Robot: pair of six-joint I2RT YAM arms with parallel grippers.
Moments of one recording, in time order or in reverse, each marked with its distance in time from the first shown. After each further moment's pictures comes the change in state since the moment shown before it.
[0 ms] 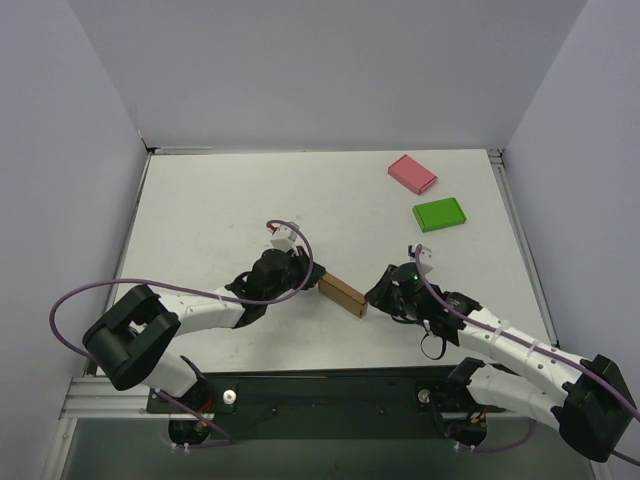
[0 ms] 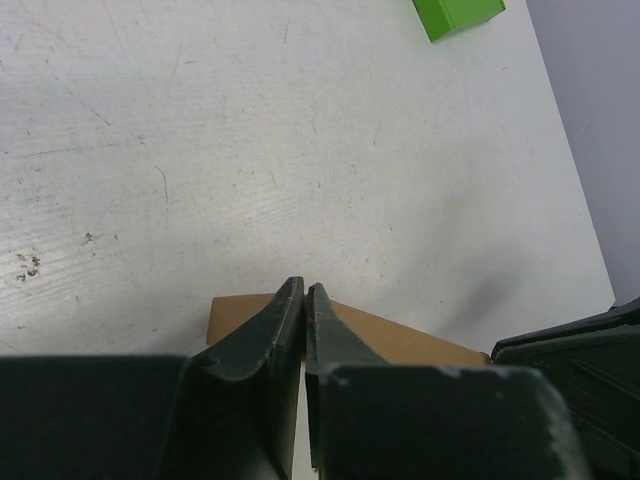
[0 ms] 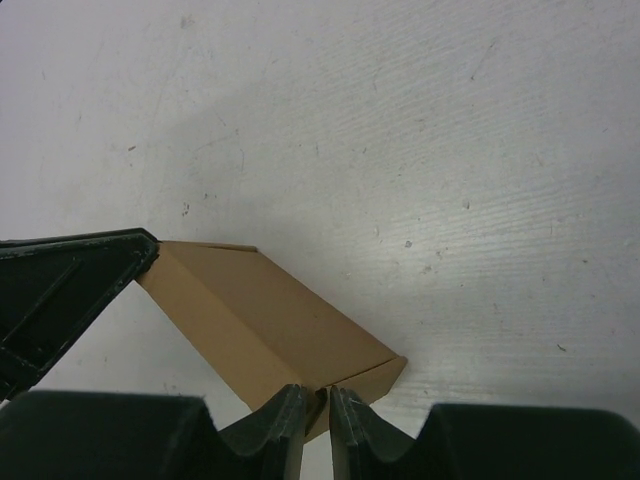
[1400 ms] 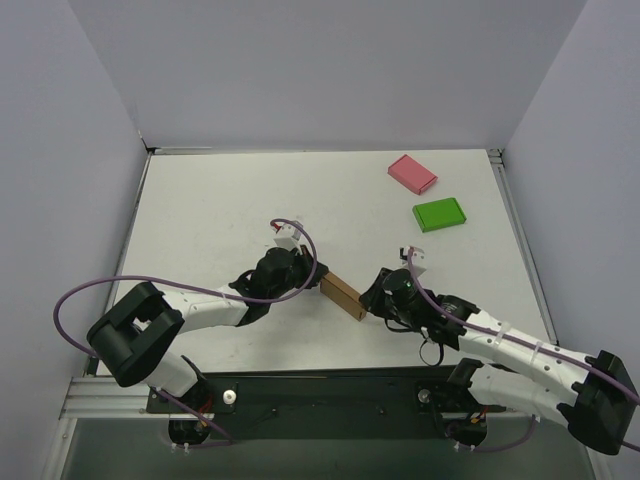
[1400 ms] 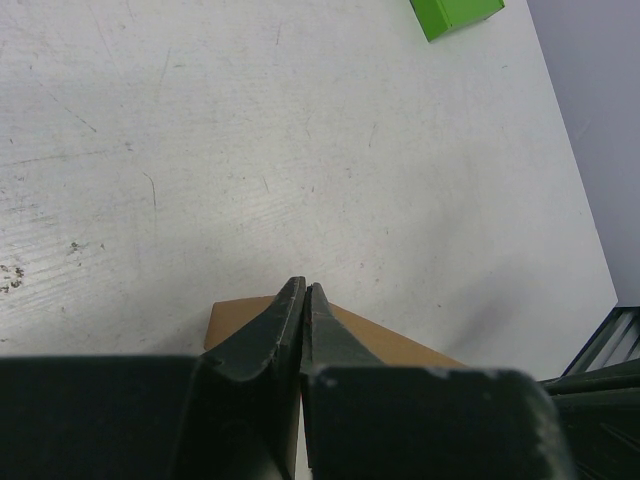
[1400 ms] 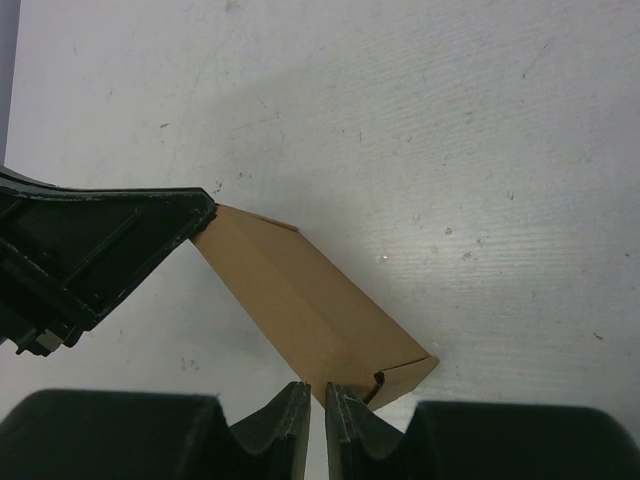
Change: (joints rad) left arm -0.013 0.026 0.030 -0.009 -0.010 0.003; right arm 0.128 -0.016 0.039 -0.035 0.097 0.006
